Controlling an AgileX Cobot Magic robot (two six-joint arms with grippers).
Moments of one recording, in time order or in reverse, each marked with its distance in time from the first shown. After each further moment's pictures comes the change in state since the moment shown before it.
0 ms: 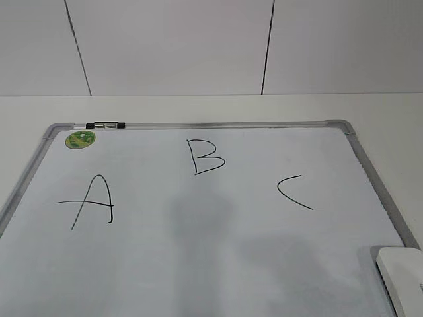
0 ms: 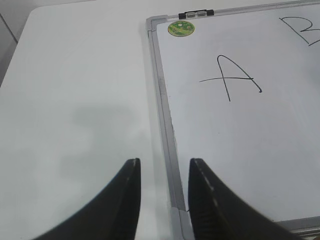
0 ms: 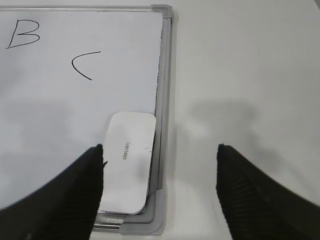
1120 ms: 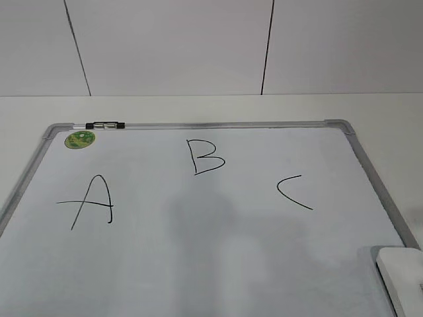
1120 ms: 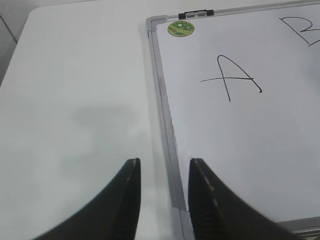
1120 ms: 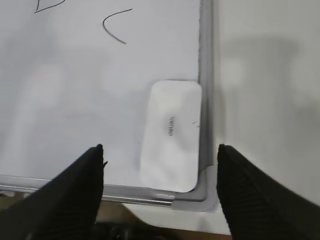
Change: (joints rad) left arm 0.000 0.005 0.000 0.000 -0.001 0.000; right arm 0.000 0.217 -0.002 0.138 -0.021 0.006
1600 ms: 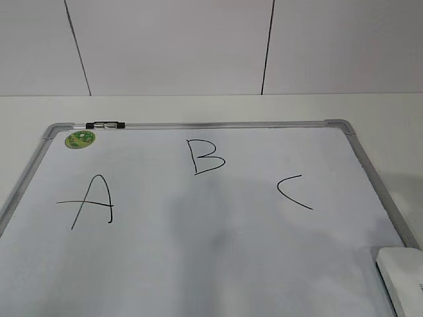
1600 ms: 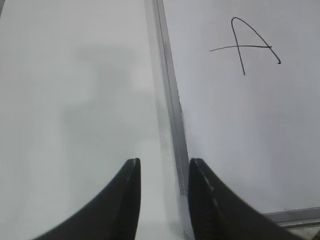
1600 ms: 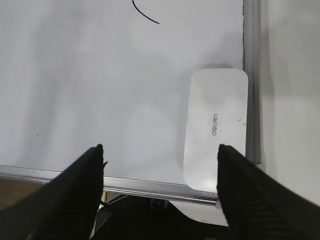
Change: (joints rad) left arm 0.000 0.303 -0.041 0.027 -0.049 0.000; right arm 0.000 0.301 -0.093 0.161 -0.028 0.007
